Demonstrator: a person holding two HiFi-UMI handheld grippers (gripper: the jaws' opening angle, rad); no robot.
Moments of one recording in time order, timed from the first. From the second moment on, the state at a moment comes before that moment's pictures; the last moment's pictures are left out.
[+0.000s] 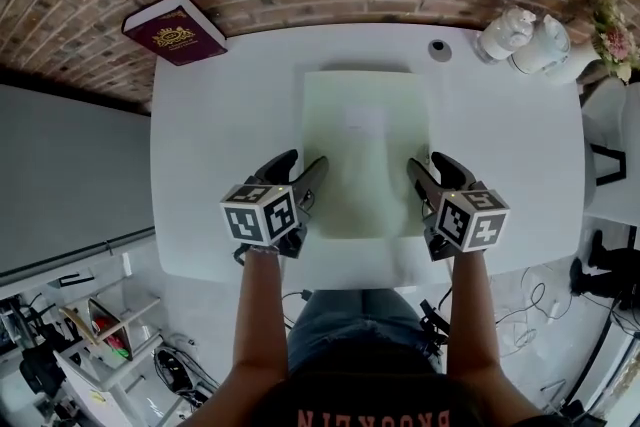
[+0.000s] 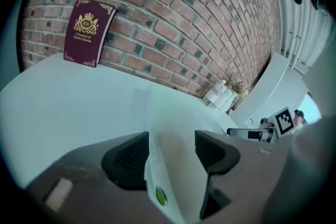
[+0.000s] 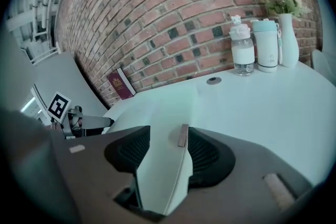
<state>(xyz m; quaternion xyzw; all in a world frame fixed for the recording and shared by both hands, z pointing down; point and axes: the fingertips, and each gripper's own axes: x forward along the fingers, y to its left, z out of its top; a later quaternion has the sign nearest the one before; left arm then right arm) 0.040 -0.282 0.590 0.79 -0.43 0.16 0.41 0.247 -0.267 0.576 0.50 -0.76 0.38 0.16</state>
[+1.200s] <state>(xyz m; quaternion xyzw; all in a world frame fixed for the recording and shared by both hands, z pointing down) 0.045 -0.271 0.591 0.78 -0.42 0.16 0.44 0.244 -0.254 0.586 0.48 -0.75 0.41 0.19</state>
